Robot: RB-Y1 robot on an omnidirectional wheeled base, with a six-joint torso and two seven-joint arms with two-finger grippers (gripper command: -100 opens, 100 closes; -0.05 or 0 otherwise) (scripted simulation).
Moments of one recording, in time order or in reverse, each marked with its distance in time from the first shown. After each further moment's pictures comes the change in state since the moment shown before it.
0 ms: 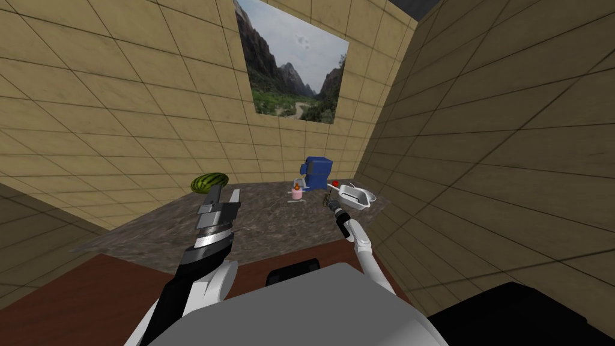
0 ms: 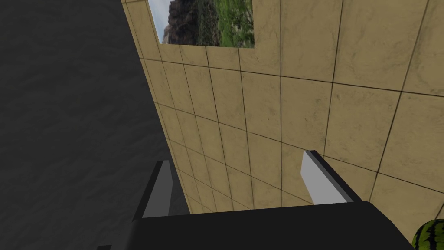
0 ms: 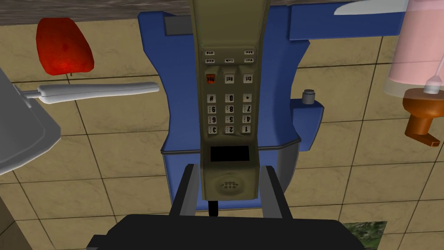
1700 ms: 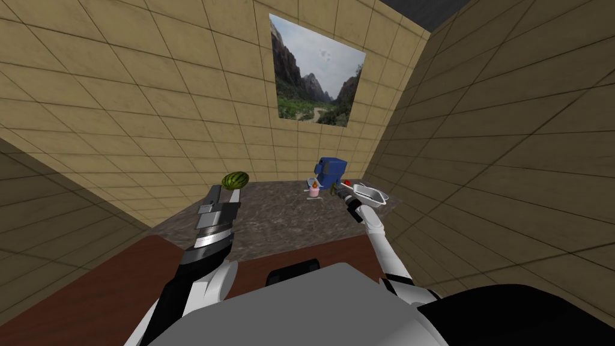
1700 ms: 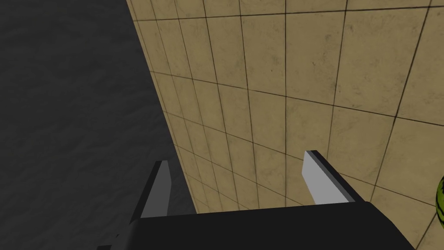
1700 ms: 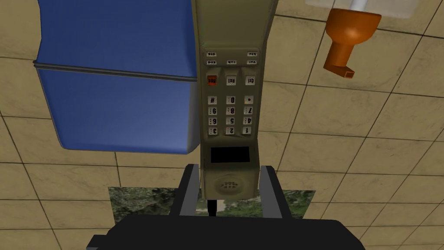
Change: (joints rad) left arm 0.000 0.000 0.000 0.000 0.000 0.000 0.000; right arm -0.125 -0.221 -0.150 -0.025 0.112 -0.144 -0.186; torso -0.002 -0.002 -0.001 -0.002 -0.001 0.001
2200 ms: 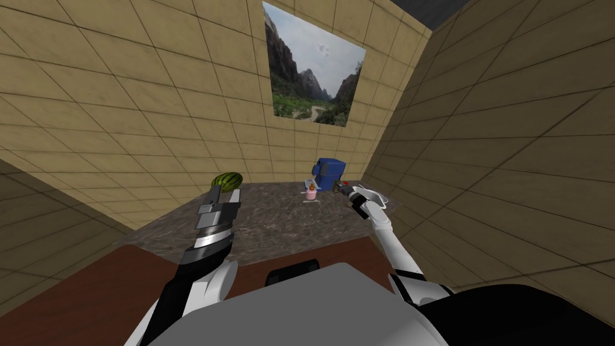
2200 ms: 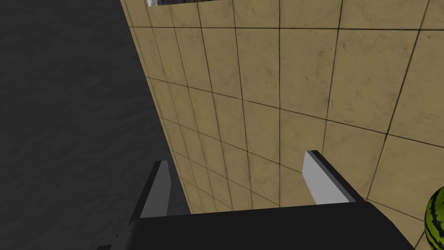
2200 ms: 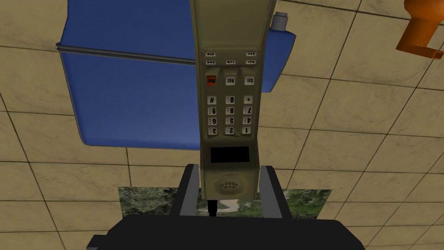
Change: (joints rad) left arm 0.000 0.000 0.000 0.000 0.000 0.000 0.000; right arm -0.001 -0.127 -0.001 -0.010 -0.021 -0.003 -0.120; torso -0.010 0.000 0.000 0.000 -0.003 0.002
